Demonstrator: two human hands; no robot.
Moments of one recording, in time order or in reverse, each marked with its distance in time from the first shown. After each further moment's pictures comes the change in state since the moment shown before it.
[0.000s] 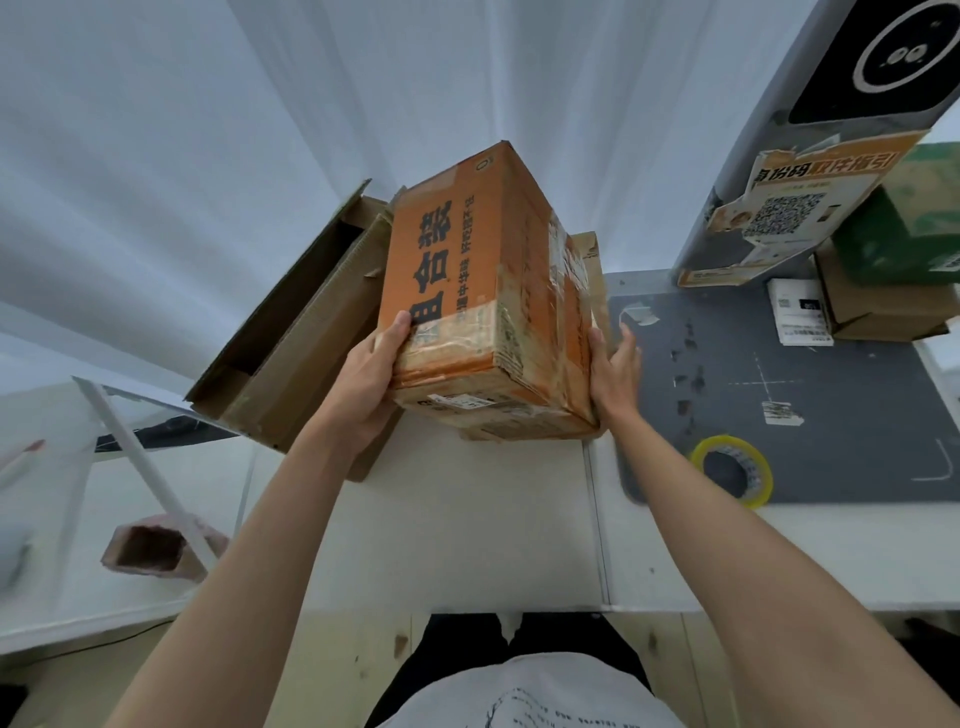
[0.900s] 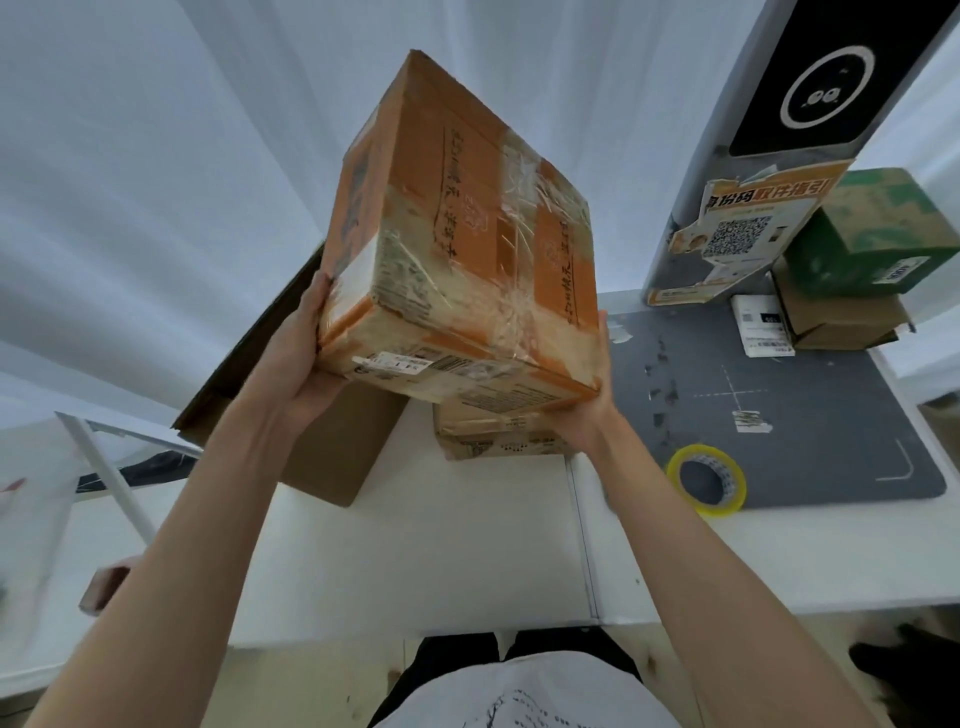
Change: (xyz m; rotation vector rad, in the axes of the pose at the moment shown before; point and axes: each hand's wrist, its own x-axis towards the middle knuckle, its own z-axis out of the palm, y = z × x) left_hand -0.023 0.067 -0.004 -0.152 0.003 0.100; right_hand -0.044 -0.041 -0.022 1.045 -0.529 0.234
